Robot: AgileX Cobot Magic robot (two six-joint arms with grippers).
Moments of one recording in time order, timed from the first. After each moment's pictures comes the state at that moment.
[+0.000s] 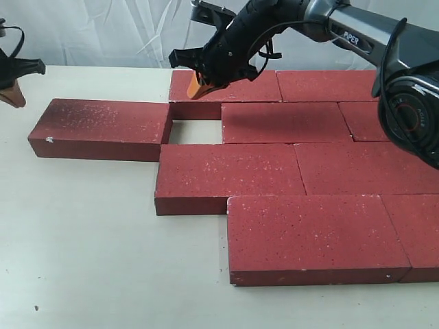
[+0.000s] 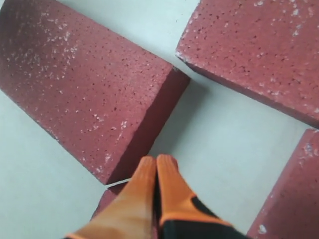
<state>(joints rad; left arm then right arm) 0.19 2.24 -1.84 -0.19 1.00 0.06 0.44 2.42 -2.21 0.55 1.05 -0.18</state>
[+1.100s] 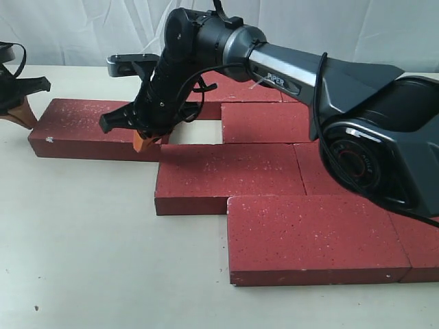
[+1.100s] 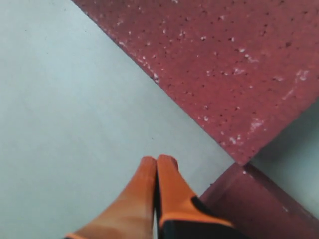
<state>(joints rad) 0.22 2.32 -1.84 -0.33 1.07 0.18 0.69 2.46 -2.21 0.40 1.07 -0.11</state>
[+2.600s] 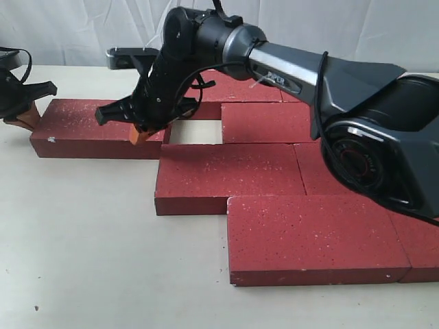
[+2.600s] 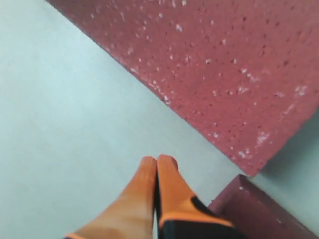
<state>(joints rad) 0.22 2.36 -1.84 -0.40 1.07 0.21 0.69 2.44 -2.21 0.40 1.02 -0.07</state>
